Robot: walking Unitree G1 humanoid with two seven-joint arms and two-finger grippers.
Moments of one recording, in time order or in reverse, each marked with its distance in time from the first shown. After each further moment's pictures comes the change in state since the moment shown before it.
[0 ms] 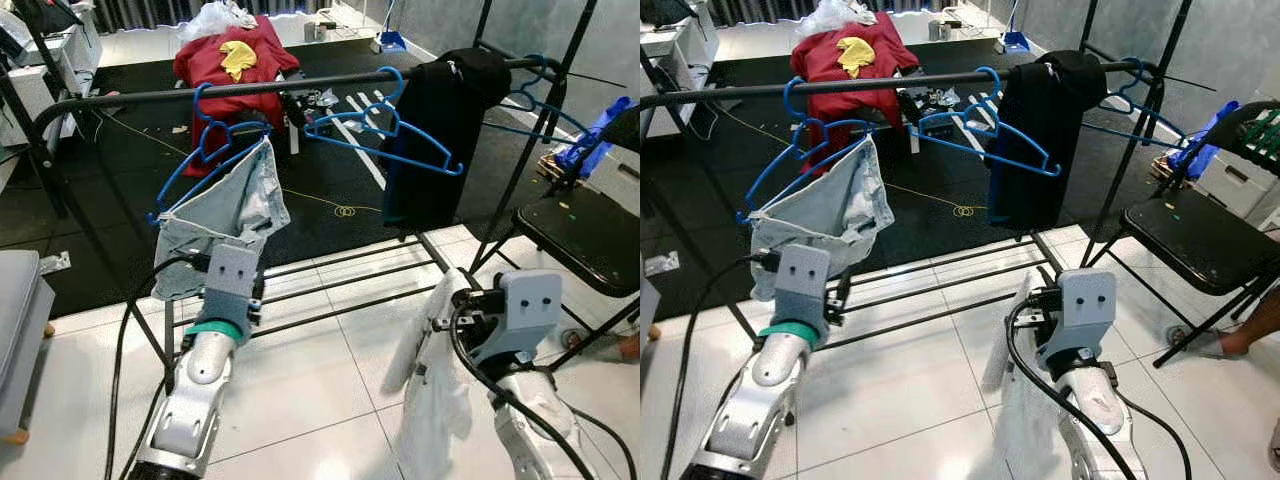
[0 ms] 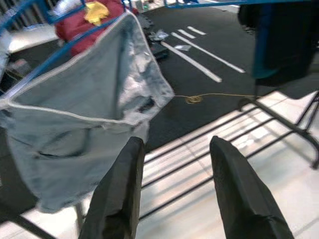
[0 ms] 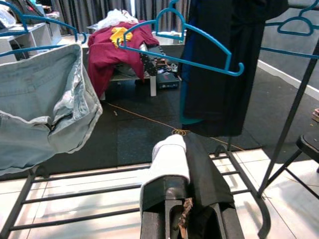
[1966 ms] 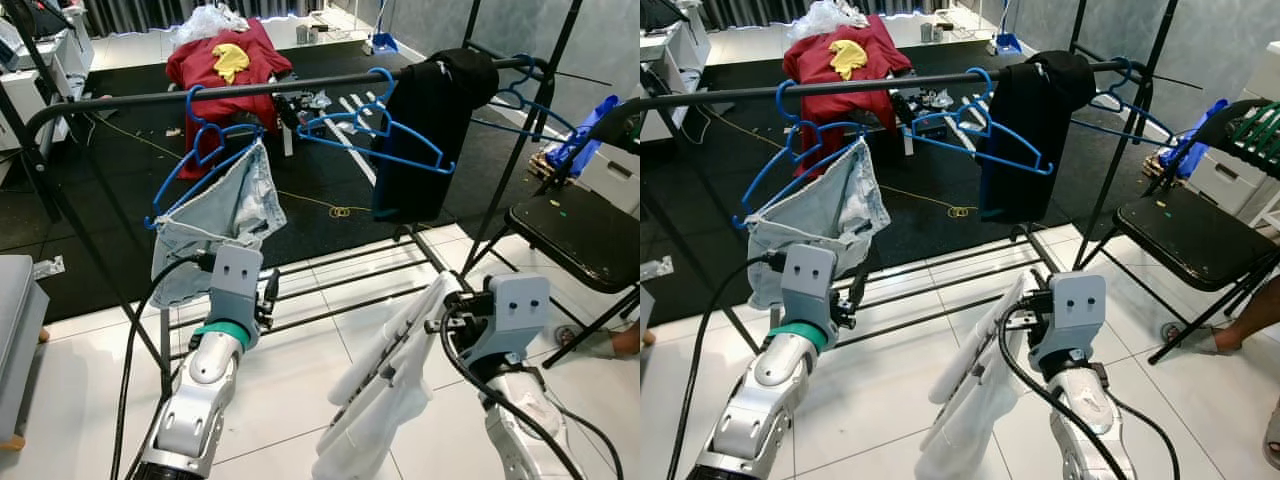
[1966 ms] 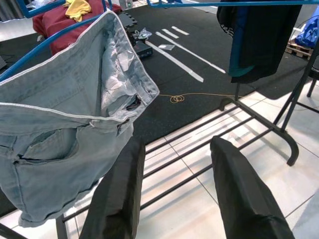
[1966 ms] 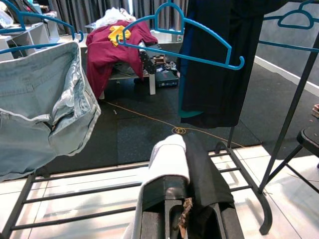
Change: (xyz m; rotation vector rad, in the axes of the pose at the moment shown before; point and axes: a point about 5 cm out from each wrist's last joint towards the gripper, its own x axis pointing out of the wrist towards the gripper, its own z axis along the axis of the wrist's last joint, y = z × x) left arm 0.000 0.001 -0.002 -0.024 0.003 -0.053; right arm 0.003 0.006 -0.008 0.014 0.008 -0.001
